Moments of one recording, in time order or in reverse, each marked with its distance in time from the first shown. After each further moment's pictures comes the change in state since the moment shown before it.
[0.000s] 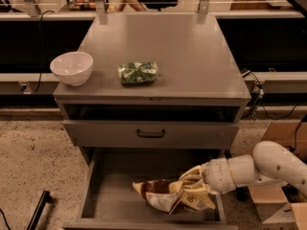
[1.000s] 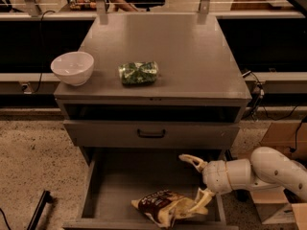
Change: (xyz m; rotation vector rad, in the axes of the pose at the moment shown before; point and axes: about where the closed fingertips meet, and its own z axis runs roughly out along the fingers) arm 0.021 -0.010 0.010 0.080 0.005 0.067
